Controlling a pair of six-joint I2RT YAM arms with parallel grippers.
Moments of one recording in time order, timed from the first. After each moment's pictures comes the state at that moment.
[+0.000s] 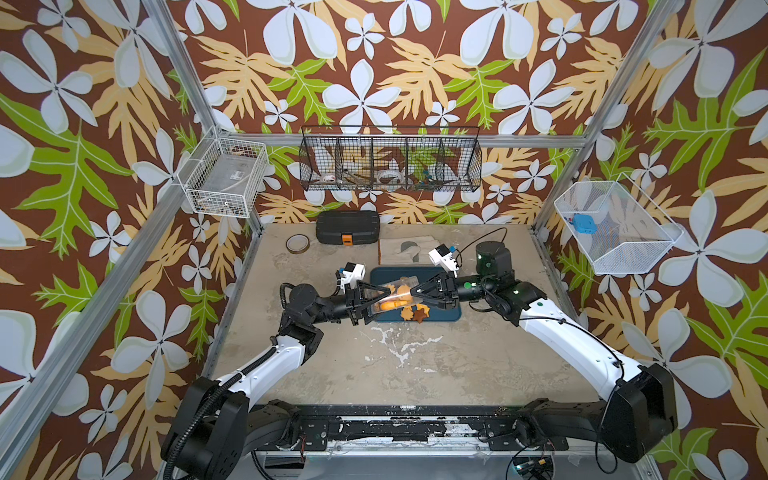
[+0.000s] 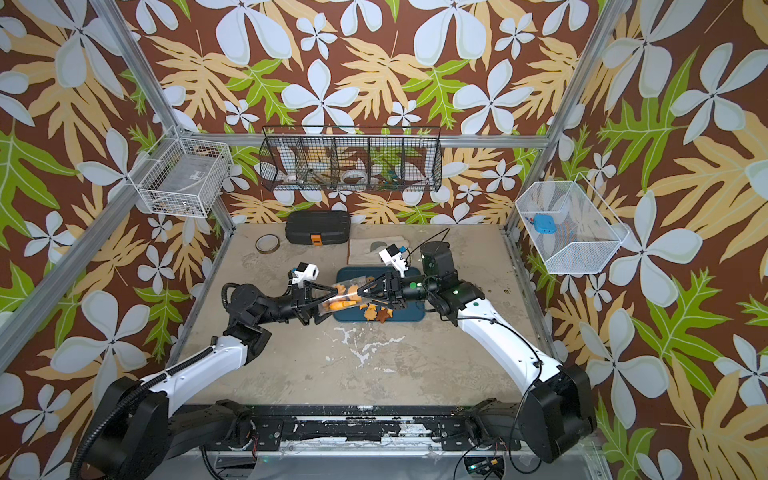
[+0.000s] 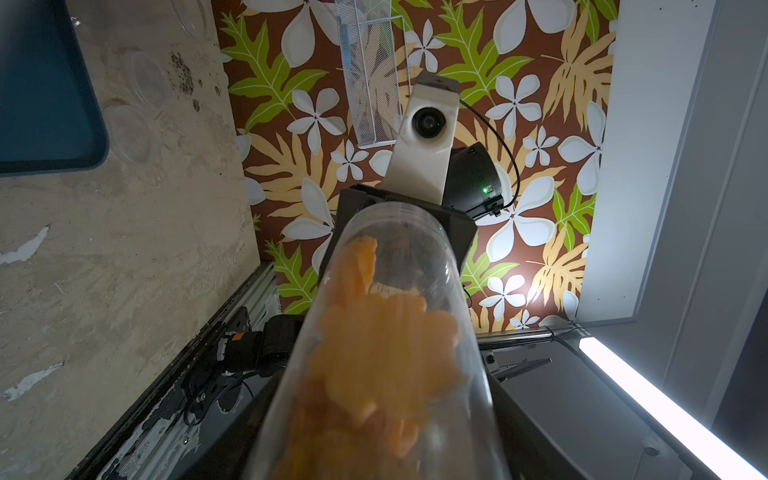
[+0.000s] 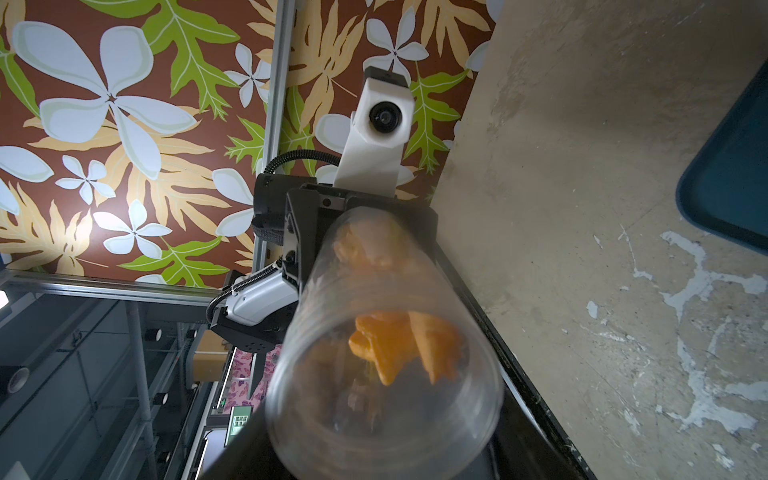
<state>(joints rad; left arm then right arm) -0.37 1.20 0.55 0.86 1.02 -1.66 0.45 1.32 1.06 -0.20 -1.09 0.84</state>
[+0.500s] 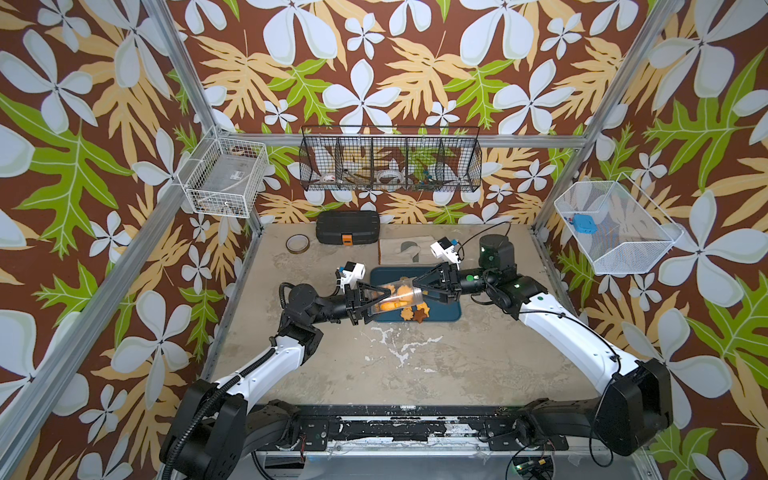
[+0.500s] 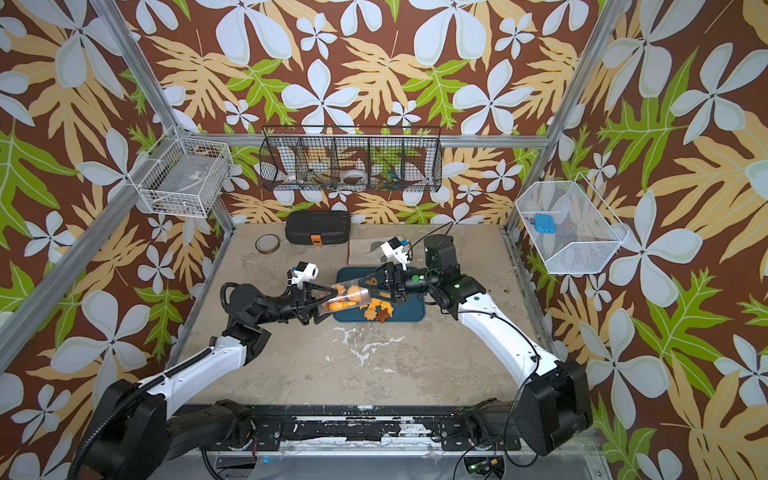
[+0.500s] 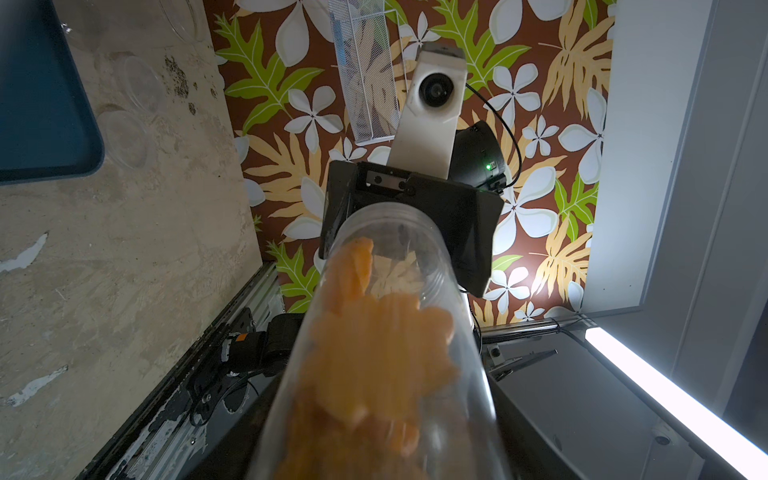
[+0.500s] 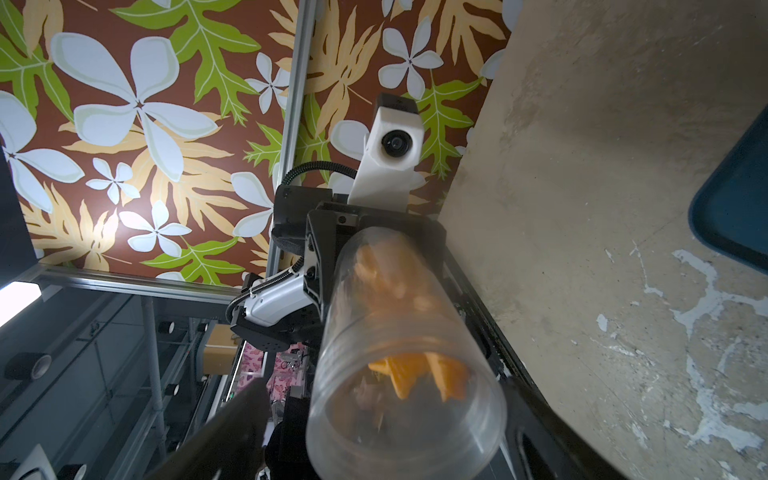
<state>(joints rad) -0.37 1.18 0.55 0.85 1.03 -1.65 0.41 1.36 1.11 -0.15 -1.16 0.89</state>
